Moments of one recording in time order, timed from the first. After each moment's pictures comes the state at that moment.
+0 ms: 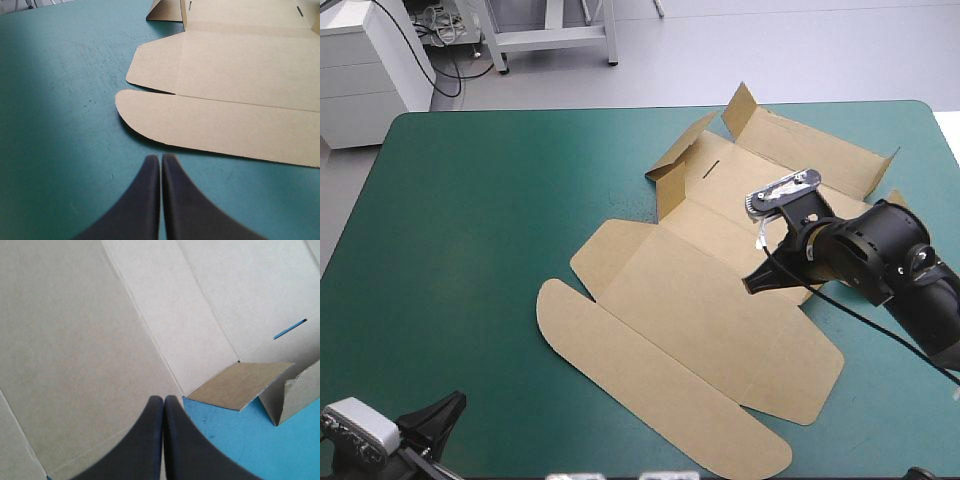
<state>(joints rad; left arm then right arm) -0.29 0.00 -0.50 -0.23 0.97 0.20 0.59 1.21 -1.32 -0.24 1.19 0.12</state>
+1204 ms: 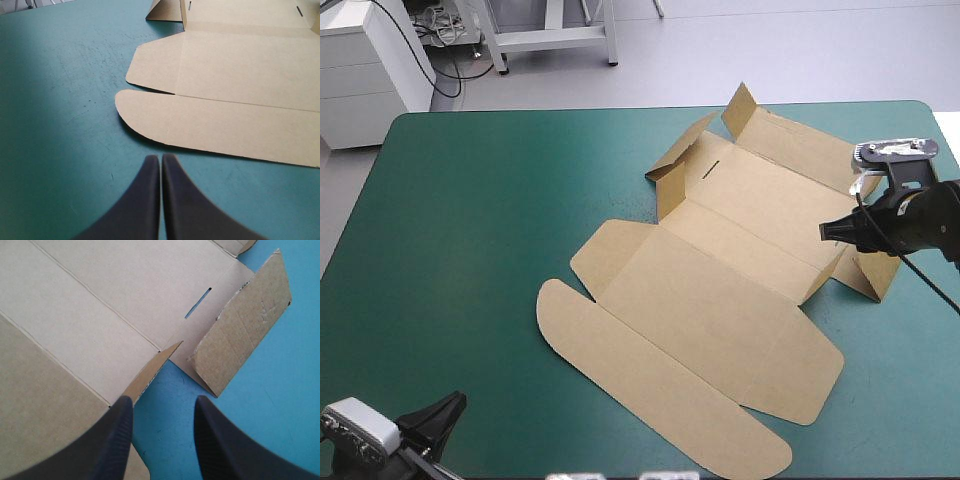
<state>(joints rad) -0.29 0.00 -0.50 -0.23 0.97 0.20 0.09 1.21 -1.37 -0.07 1.19 -0.01</state>
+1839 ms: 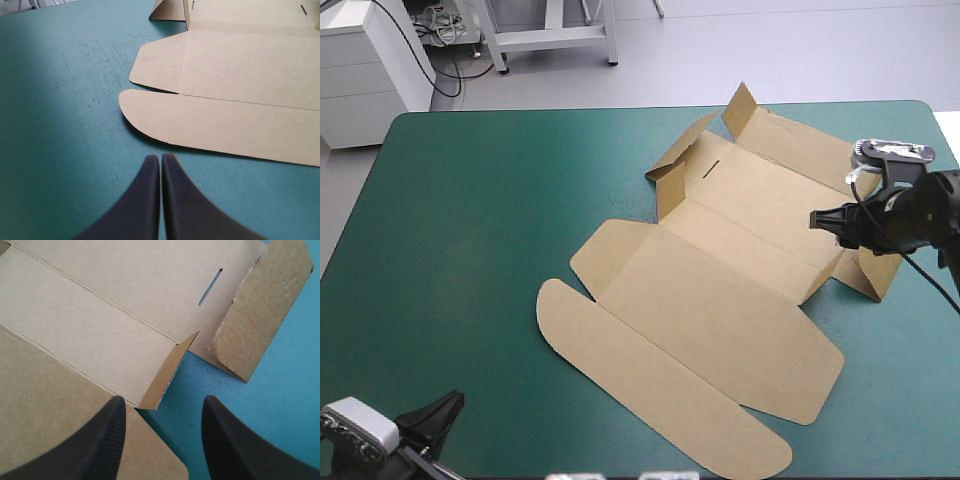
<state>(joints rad) -0.29 0.00 -0.50 -0.22 0.97 0.20 0.09 1.27 -1.37 -0.02 1.20 0.17</state>
